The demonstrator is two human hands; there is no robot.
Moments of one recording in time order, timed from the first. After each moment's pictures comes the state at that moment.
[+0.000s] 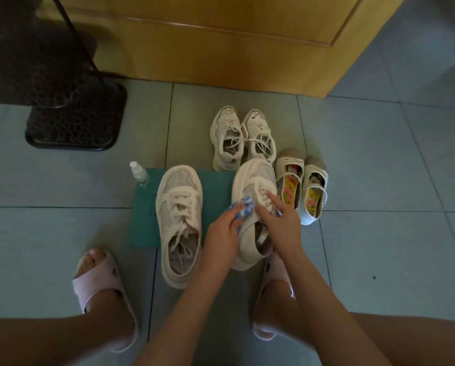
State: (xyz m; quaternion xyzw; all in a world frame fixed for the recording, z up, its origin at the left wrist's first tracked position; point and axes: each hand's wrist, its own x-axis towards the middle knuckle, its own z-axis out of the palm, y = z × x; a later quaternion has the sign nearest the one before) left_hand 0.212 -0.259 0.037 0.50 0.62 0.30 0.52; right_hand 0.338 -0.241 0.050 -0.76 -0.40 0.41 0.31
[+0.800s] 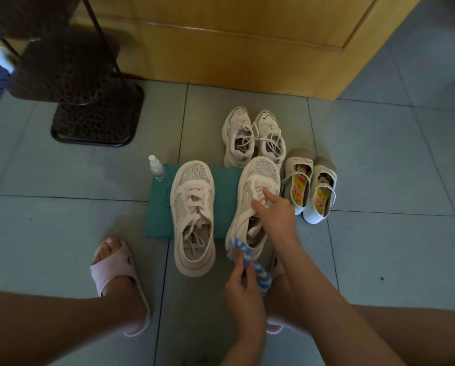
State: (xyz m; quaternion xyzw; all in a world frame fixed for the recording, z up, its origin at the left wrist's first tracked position) left_hand 0.253 -0.365 0.051 0.17 0.71 0.43 0.53; right_hand 0.314 -0.234 0.043 -0.78 -0.46 0.37 0.22
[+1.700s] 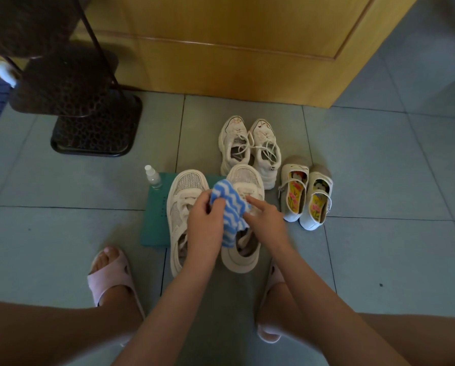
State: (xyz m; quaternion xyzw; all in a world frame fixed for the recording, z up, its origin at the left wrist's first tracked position) left_hand 0.185 -0.257 0.117 0.32 0.67 0.44 0.51; right_hand 0.314 -0.233 0.051 -0.73 -0.51 0.42 0.18
